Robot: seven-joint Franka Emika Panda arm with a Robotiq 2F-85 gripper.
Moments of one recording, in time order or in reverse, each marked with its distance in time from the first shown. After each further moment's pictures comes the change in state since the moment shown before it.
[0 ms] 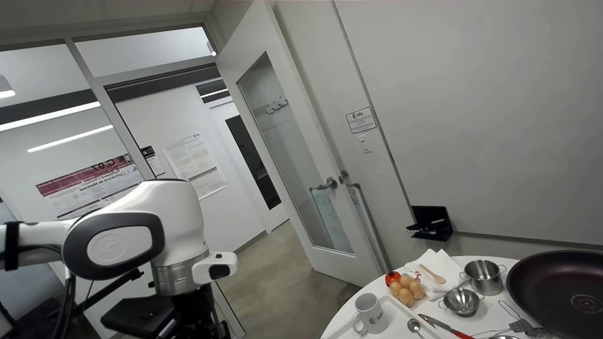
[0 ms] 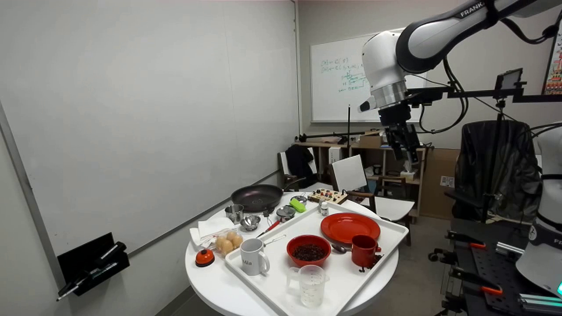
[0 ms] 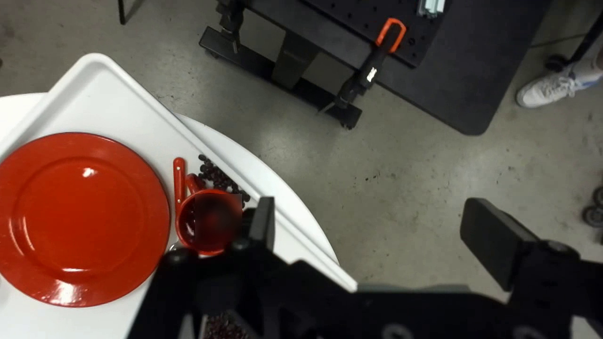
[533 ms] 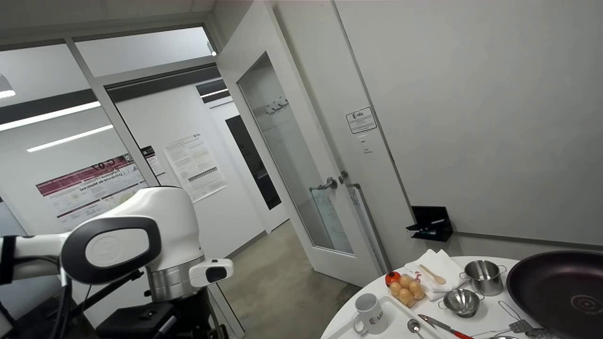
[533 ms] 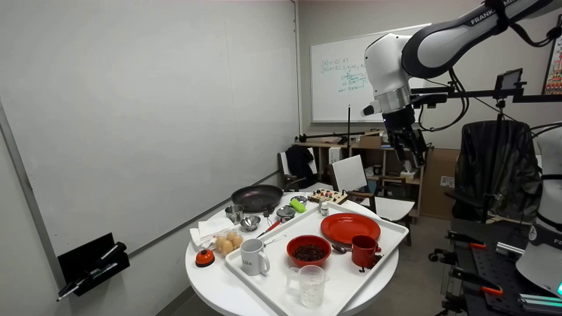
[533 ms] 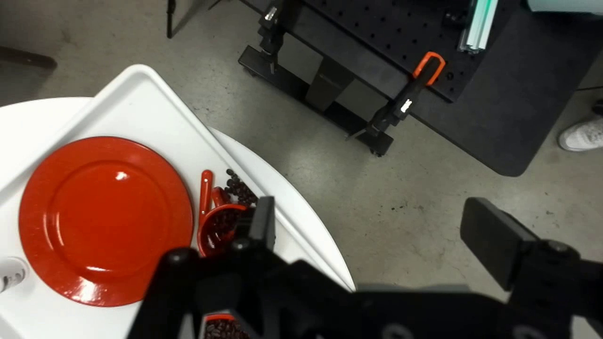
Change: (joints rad) arm 0.009 -0.016 0.025 -0.032 -0.101 0.003 -0.016
